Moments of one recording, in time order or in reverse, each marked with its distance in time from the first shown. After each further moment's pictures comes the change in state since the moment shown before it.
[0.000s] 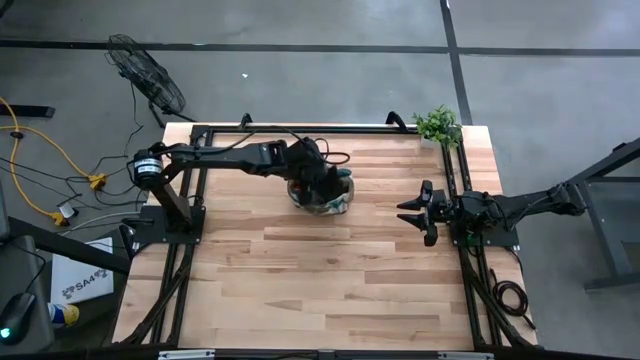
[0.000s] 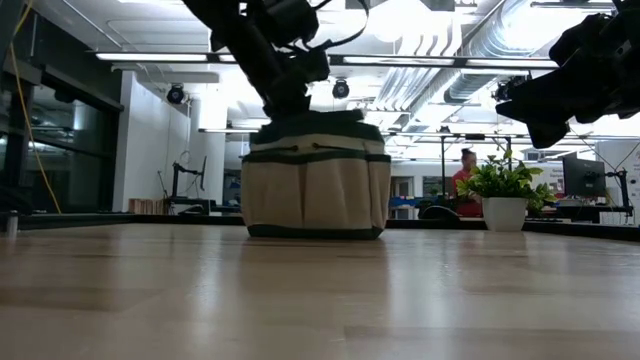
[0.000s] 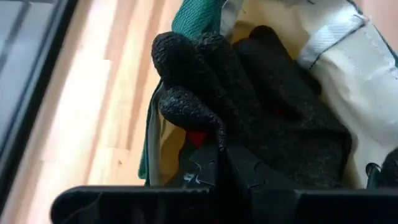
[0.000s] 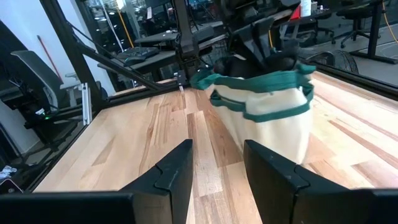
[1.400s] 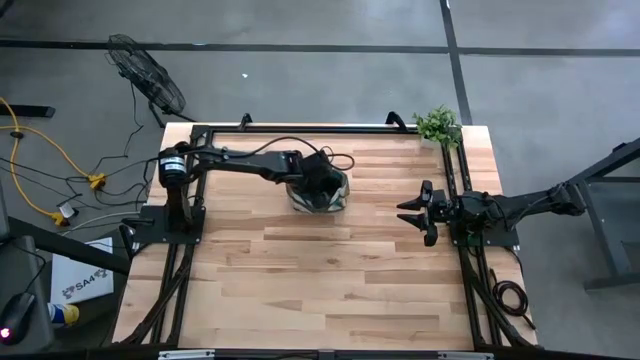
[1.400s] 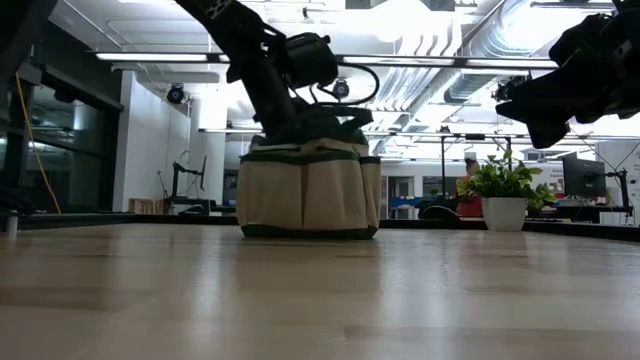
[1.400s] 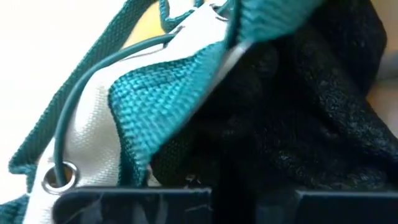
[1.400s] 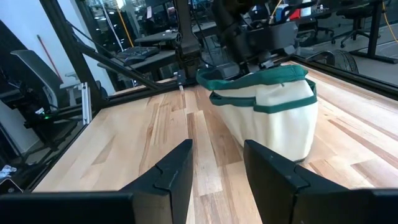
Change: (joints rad) left arm 0.002 0.215 0.003 -0.032 -0.059 -0.454; right arm 0.000 0.002 0.000 0.000 0.000 0.000
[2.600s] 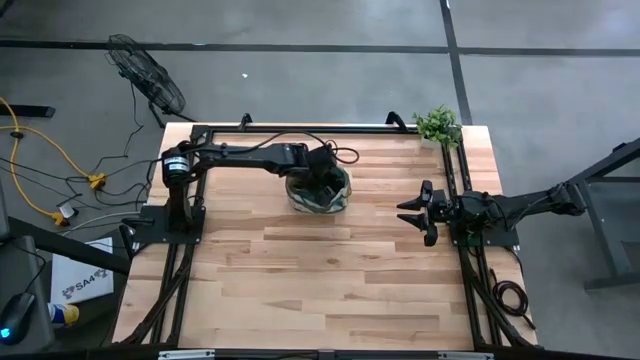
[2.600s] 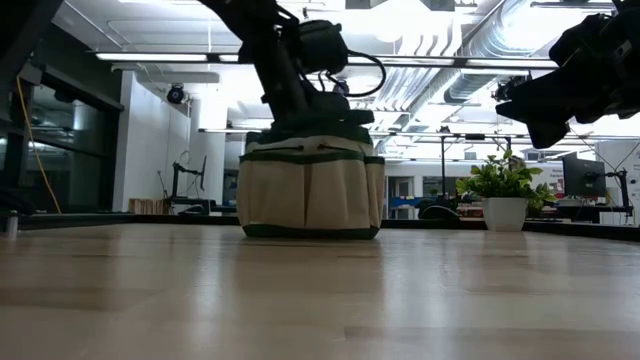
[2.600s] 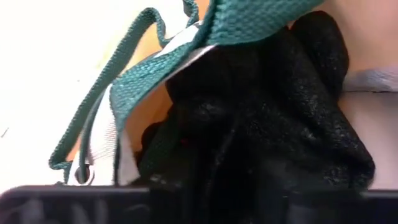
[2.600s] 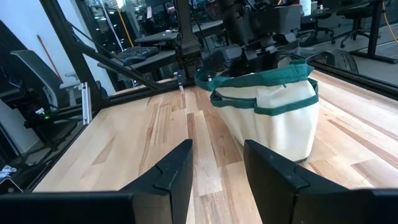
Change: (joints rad) left arm -0.001 -0.004 0.192 -0.199 0.040 -0.072; right arm 0.000 0.000 0.000 0.000 0.000 0.000
